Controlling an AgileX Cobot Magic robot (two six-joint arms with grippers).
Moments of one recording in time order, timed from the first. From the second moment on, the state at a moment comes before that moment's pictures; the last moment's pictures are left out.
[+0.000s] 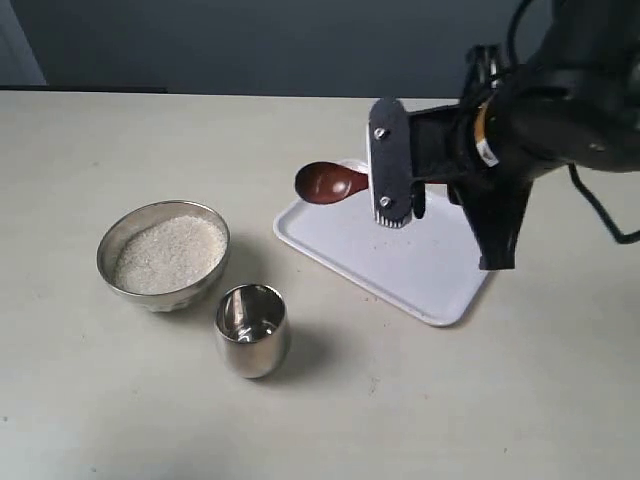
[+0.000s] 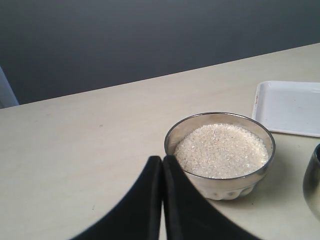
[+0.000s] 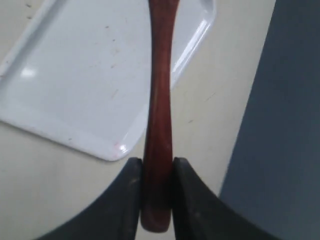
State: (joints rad) left arm -0.32 0.00 0.00 -0.18 0.25 0.28; right arm 0.89 1.49 -1.02 -0.65 0.79 -0.55
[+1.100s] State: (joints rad) left arm -0.32 0.00 0.00 -0.18 0.25 0.28; right arm 1.07 2.04 -1.41 -1.20 0.54 -0.51
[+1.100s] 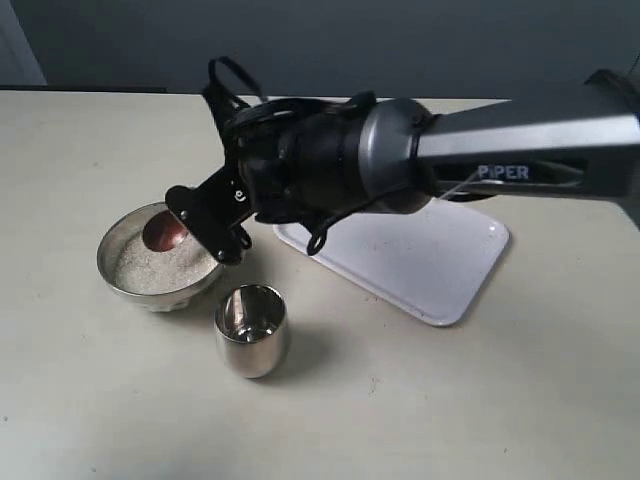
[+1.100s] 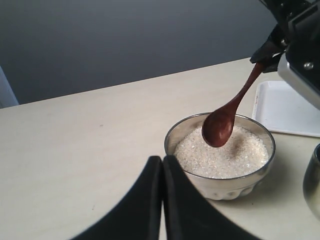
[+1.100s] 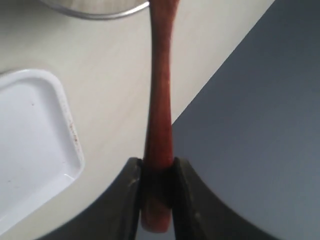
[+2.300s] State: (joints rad) left arm -0.32 0.00 0.00 -0.18 0.25 0.28; right arm 1.14 2.15 -1.43 -1.22 0.63 -0.34
